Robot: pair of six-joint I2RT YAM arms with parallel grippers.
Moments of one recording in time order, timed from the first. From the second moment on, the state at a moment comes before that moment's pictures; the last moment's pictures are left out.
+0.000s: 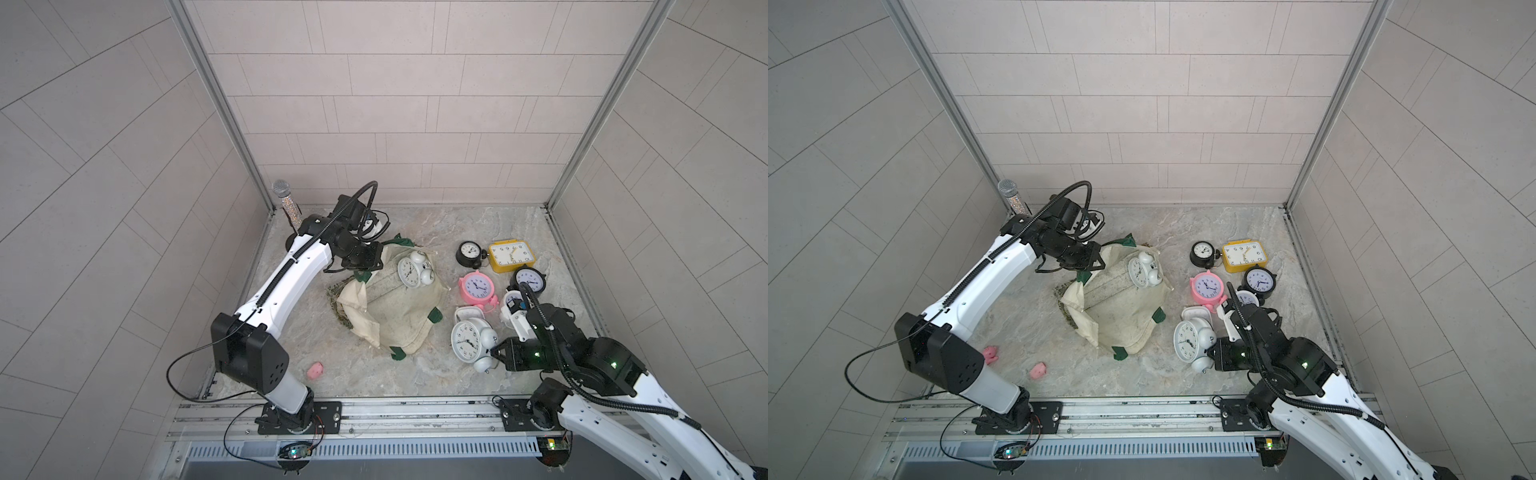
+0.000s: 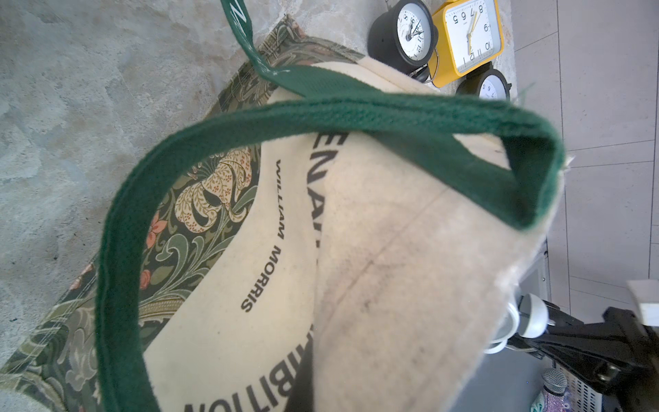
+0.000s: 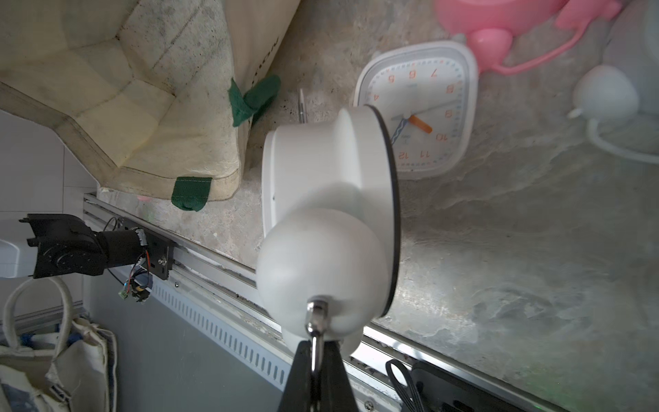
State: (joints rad) left arm -0.37 1.58 1.59 -1.14 0.42 -0.22; right arm 0.64 0.57 0.75 -1.14 -0.23 0.68
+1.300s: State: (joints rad) left arm -0.37 1.58 1.59 -1.14 0.42 -0.22; right arm 0.21 0.49 0.24 -0.67 -0.75 1.03
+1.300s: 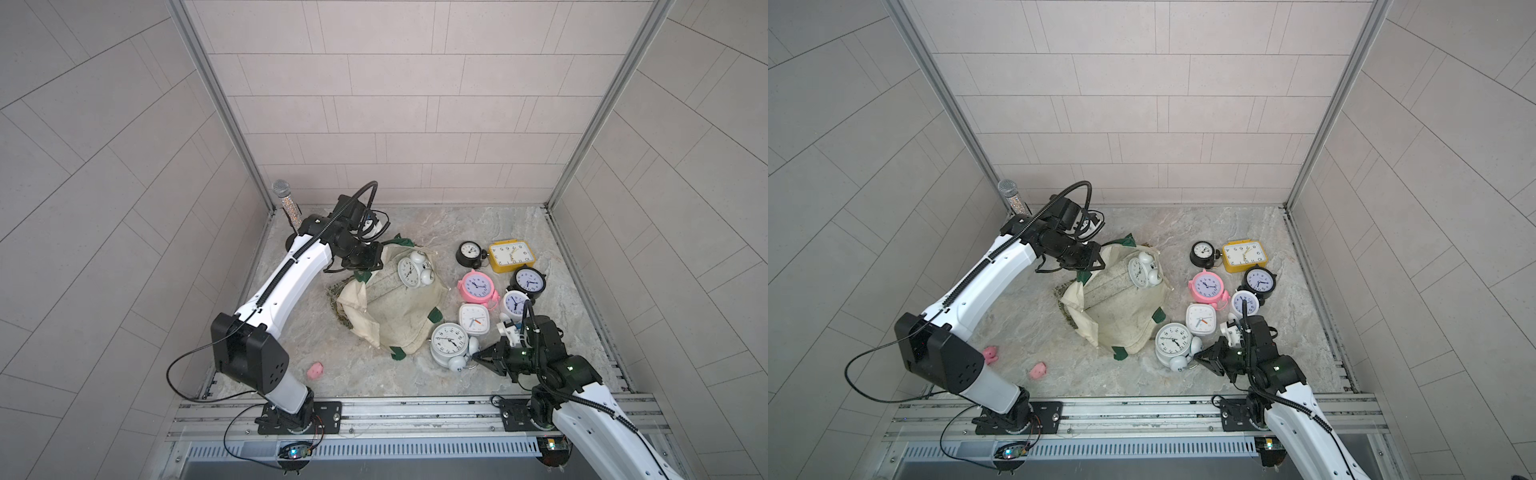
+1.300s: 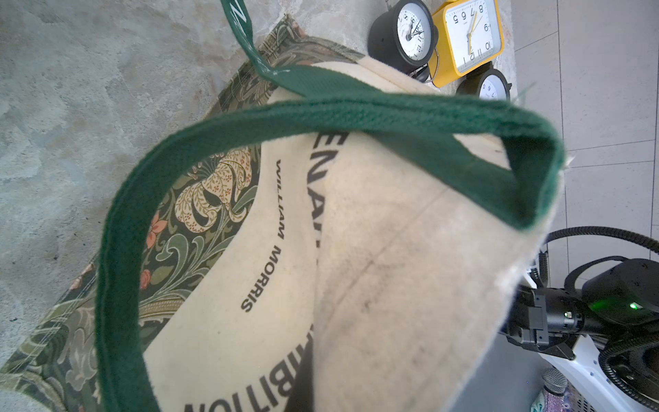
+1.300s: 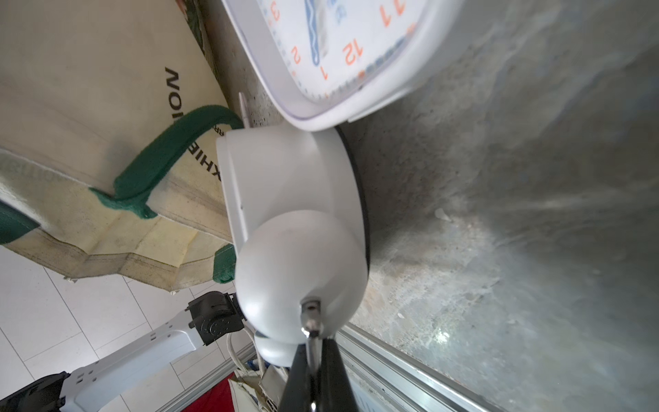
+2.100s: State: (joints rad) left arm -0.37 1.58 1.59 -1.14 0.42 -0.21; right arm -0.06 0.83 0.28 -0.60 -0.73 0.70
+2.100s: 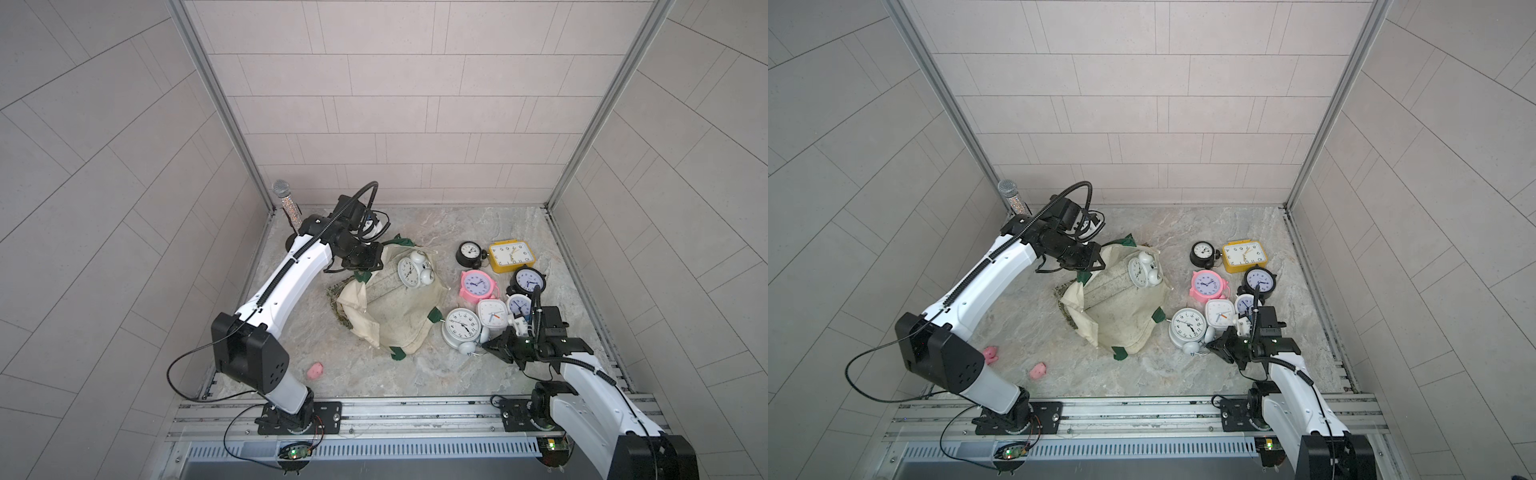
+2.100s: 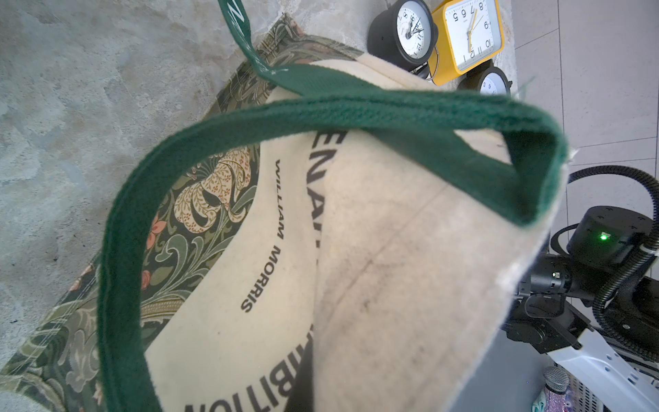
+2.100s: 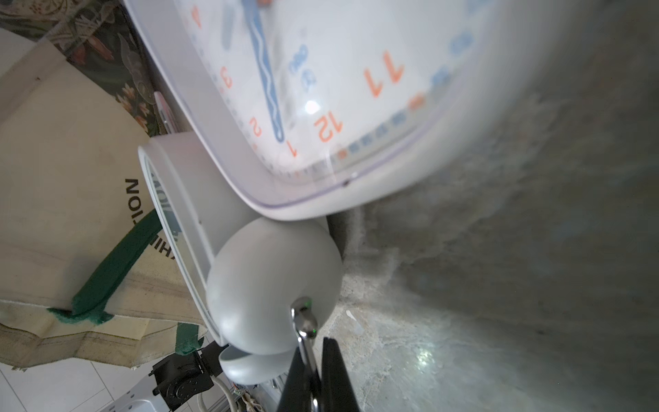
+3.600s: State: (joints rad) left arm -0.37 1.58 1.59 -1.14 0.42 -0.22; right arm 0.78 1.02 0.98 -0.53 -0.15 0.50
